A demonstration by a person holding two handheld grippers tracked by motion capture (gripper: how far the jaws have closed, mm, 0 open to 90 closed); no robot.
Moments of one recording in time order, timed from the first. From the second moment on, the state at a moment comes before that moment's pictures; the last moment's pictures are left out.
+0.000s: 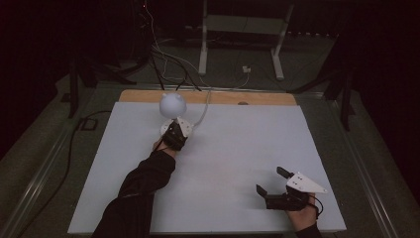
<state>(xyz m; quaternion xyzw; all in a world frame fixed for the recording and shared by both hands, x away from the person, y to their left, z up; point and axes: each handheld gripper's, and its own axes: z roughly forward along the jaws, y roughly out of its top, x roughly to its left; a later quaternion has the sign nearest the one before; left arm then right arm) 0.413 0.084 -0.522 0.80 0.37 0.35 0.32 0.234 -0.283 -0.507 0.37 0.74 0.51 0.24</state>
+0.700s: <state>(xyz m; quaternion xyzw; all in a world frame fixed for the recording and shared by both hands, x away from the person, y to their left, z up) 0.416 0.076 -0.516 0.84 0.32 0.36 0.26 0.233 -0.283 -0.506 0.37 0.74 0.51 0.24</state>
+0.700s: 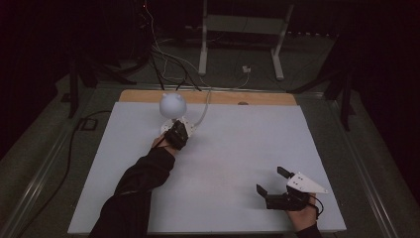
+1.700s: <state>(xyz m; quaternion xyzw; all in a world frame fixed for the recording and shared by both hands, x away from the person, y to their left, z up) 0.424 0.058 -0.509 0.88 0.25 0.38 0.16 0.233 -0.283 -0.505 0.37 0.74 0.51 0.24</state>
